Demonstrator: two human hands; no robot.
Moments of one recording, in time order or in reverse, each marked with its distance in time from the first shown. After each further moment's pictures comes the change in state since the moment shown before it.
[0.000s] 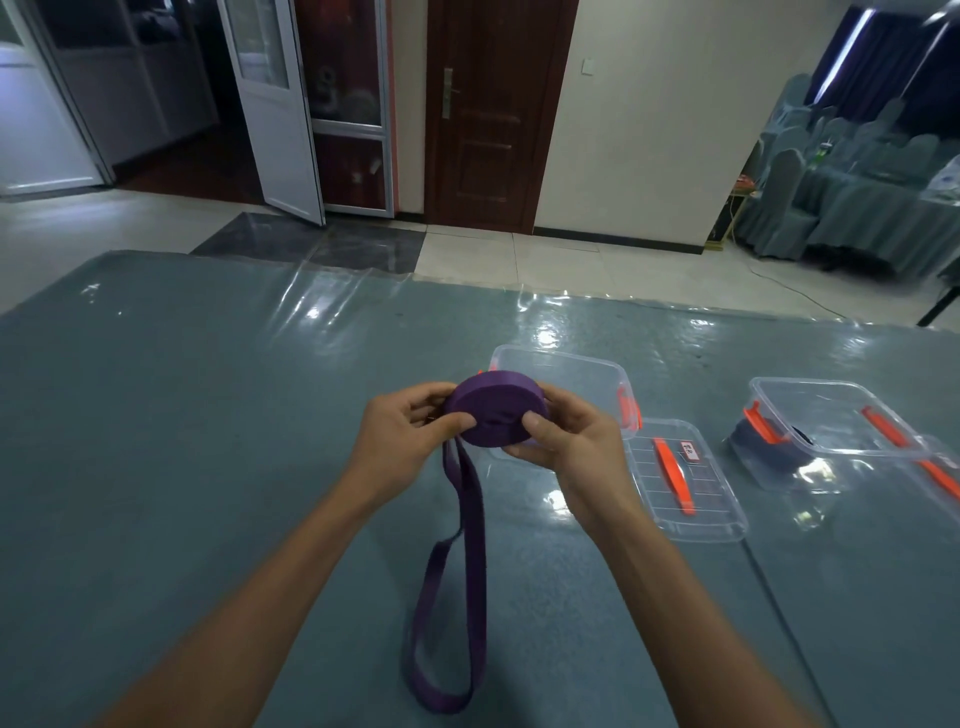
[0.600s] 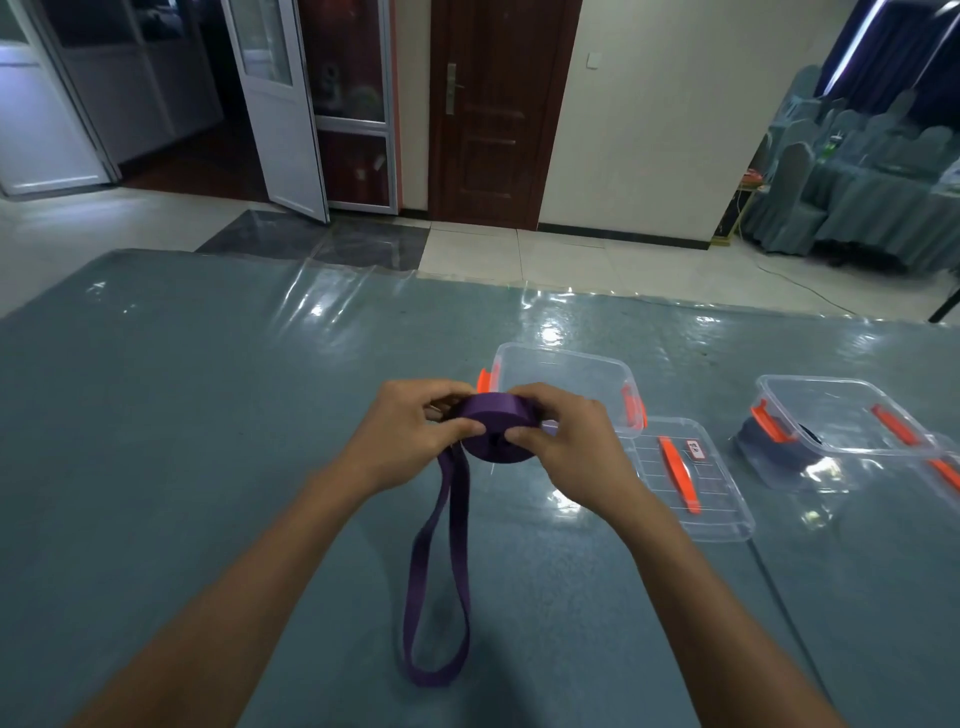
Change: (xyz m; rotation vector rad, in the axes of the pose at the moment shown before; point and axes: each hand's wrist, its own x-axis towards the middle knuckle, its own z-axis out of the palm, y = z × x) left_hand 0.008 0.018 -0.008 0.362 -0.154 0.167; right_hand 0.006 -0.019 0.004 -0.893 -0.147 -0.257
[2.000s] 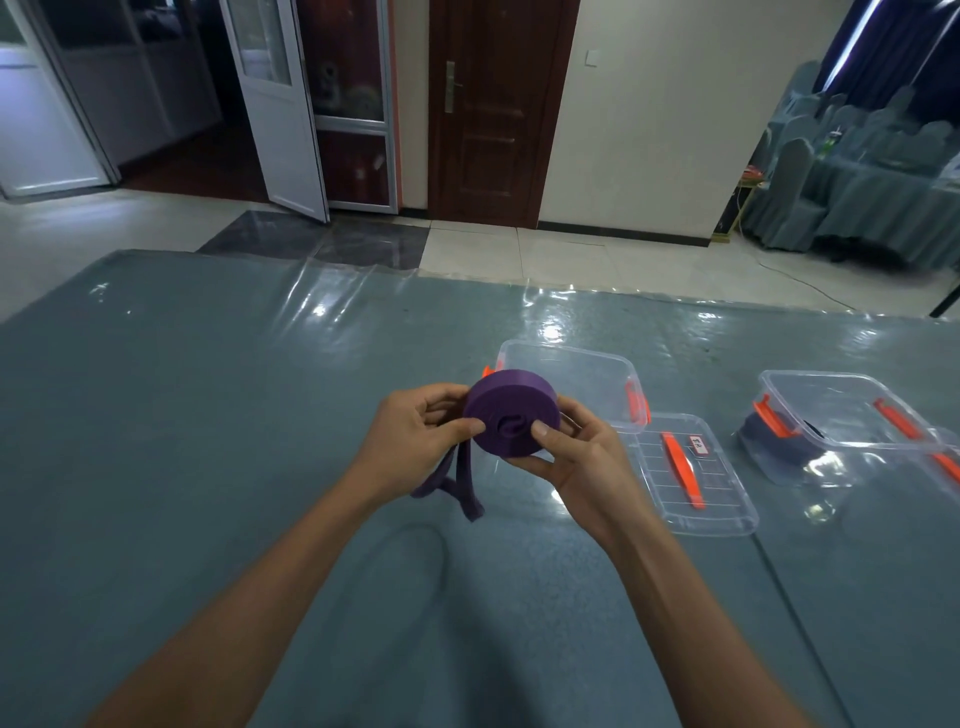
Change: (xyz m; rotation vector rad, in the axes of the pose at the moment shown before) left_hand -0.011 -0.003 0.009 -0.320 0.020 -0.149; right_hand -0.020 0.013 0.016 1.047 0.043 0.317
